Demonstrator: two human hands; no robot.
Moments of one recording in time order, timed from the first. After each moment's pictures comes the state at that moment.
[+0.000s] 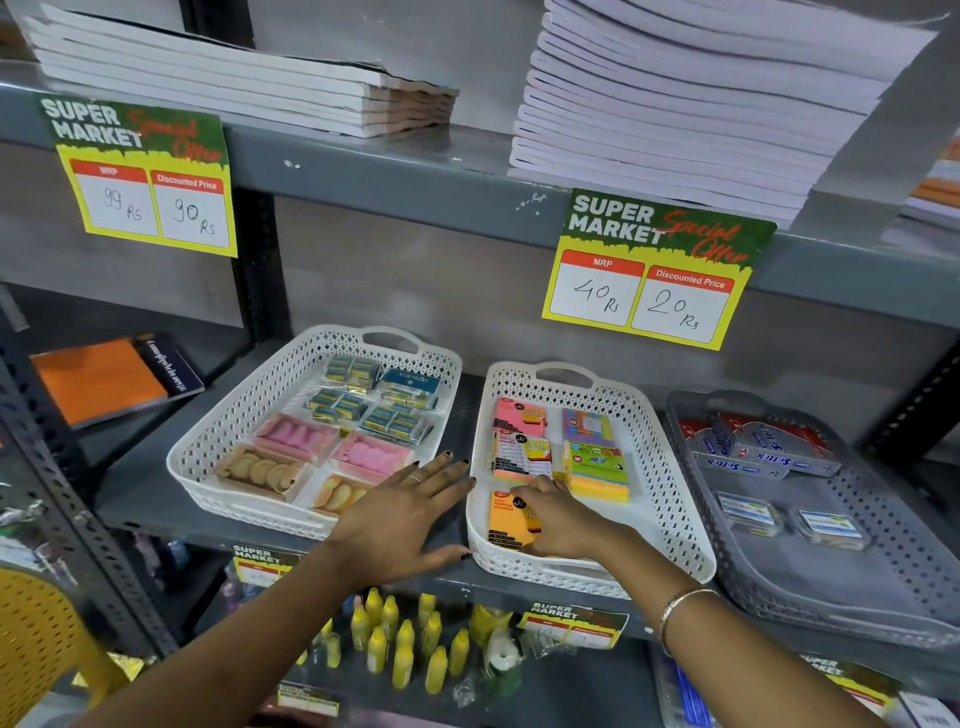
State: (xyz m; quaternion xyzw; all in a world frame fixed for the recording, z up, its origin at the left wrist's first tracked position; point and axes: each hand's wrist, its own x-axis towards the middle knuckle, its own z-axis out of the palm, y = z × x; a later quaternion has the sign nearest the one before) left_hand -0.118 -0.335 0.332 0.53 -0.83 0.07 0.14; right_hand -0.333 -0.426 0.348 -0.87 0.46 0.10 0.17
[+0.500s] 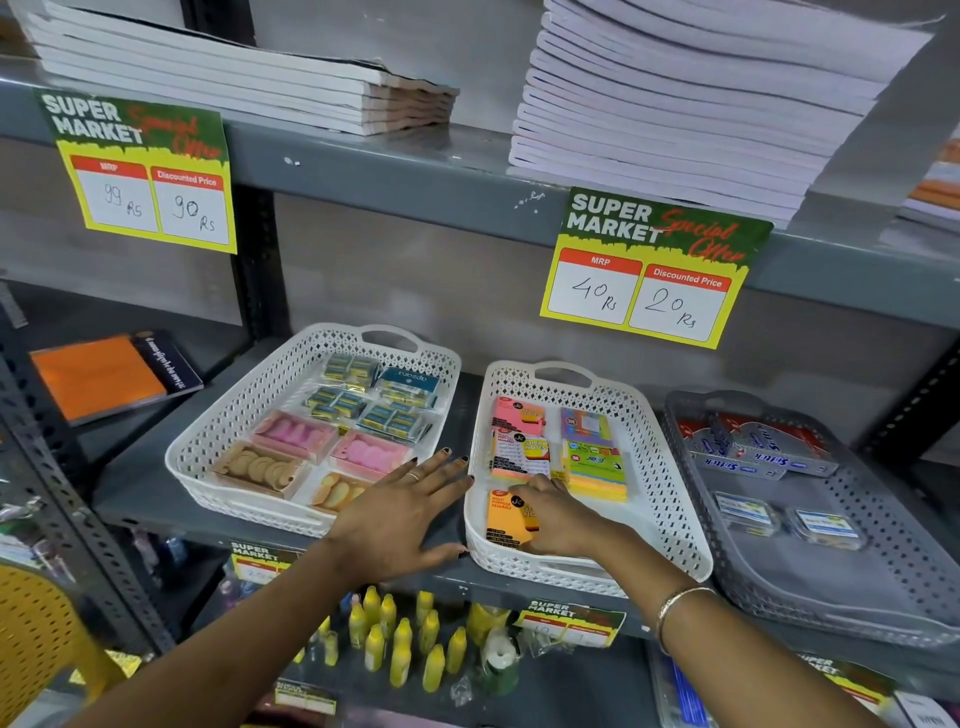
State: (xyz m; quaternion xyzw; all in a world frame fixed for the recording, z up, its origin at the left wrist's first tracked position) left_hand -0.118 -0.334 0.334 0.53 -0.83 0.07 0.13; right_hand -0.333 -0.424 0.350 -0.87 0.46 0.10 0.17
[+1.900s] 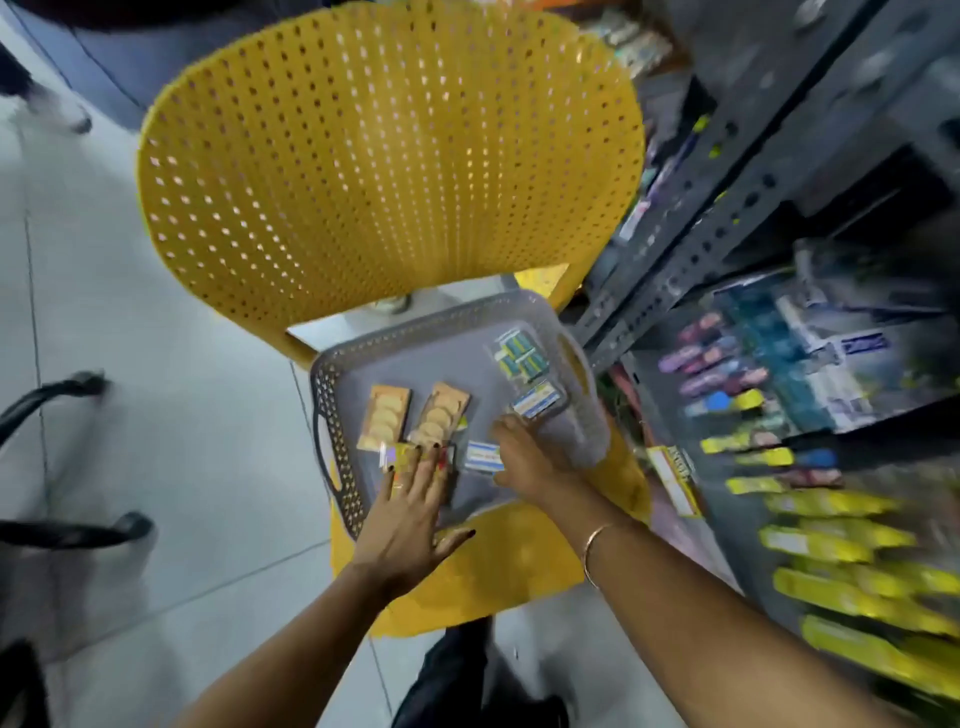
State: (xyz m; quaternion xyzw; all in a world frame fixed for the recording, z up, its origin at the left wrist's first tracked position) left_hand -0.033 0.050 -0.030 0.94 -0.28 -0.18 0.08; right_hand 0.011 -0.139 -0.003 -0.93 -0.03 0.32 0.15
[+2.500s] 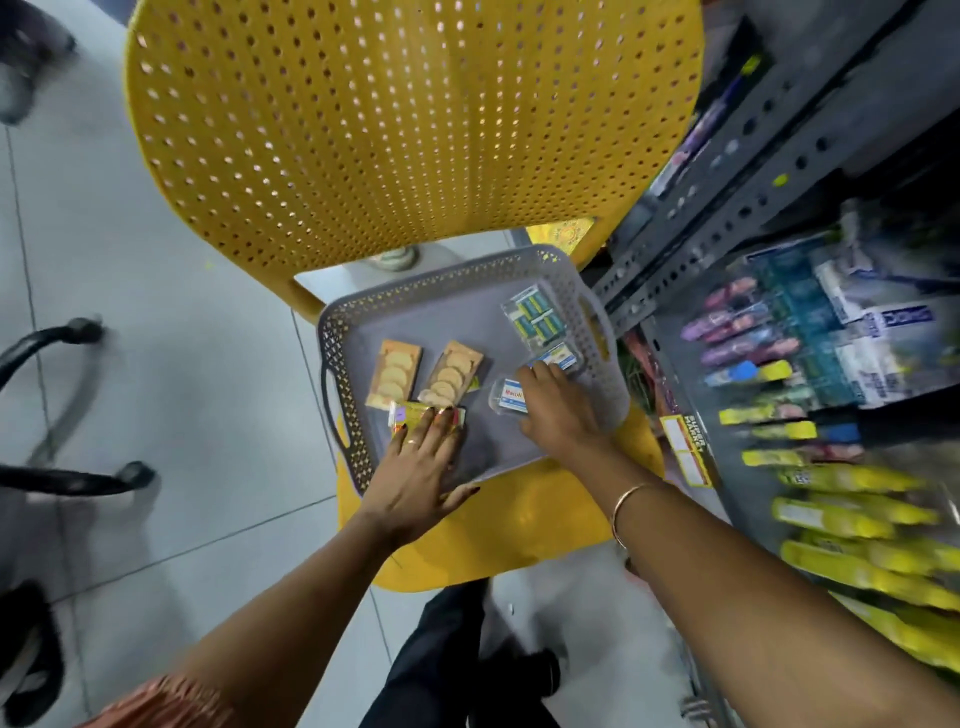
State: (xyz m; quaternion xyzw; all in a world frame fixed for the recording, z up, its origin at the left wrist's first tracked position) left_hand -0.026 0.056 -0.045 0.93 -0.29 -0.20 0.09; right_hand 0.017 -0.150 -0.007 -0.97 -0.03 0.23 0.07
